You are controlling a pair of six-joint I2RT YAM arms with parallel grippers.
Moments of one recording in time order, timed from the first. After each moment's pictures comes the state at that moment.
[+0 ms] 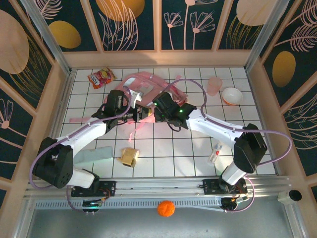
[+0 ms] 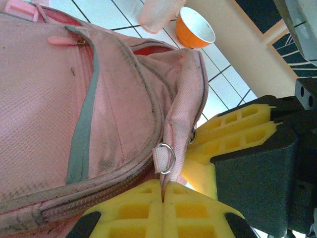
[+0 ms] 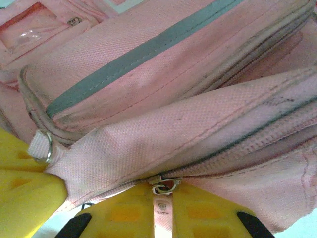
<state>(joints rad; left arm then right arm) -0.44 1.42 0.86 0.02 0.63 -0.31 0.89 1.61 1.27 -0.55 0.24 0.66</state>
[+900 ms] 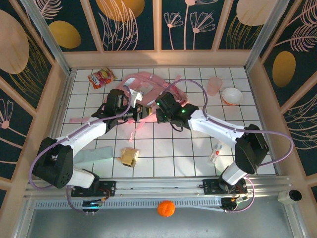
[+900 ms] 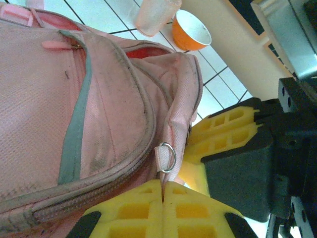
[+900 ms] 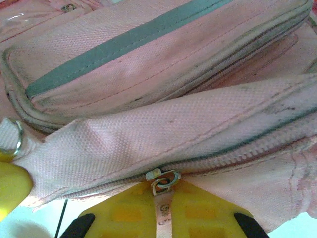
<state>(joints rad) -0.45 1.42 0.87 0.01 0.64 -0.30 0.86 1.59 1.23 -0.53 0.21 0.56</state>
